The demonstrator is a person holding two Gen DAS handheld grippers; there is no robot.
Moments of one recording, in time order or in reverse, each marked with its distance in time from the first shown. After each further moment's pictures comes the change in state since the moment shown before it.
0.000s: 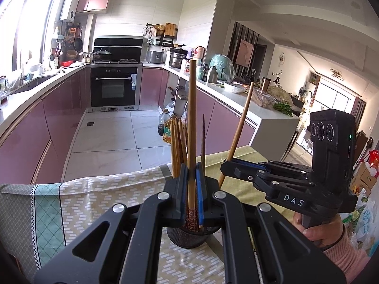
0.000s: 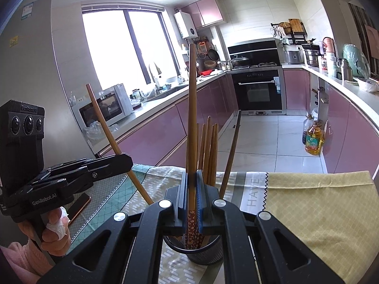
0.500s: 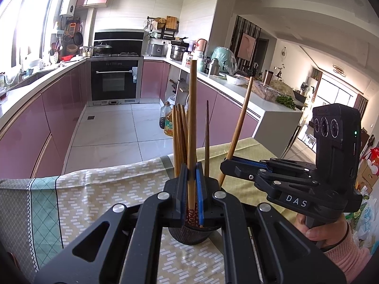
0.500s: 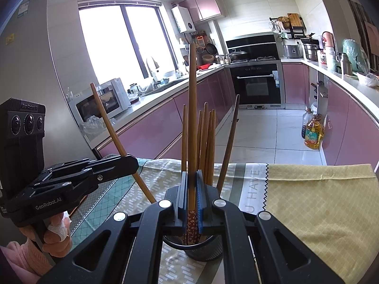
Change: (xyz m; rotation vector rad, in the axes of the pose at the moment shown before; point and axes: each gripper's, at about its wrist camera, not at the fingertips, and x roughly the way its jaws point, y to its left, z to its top) left arm 0.018 0.006 -0.004 -0.007 0.048 0.005; right arm 0.009 -0.003 -0.009 0.009 0.034 -0.008
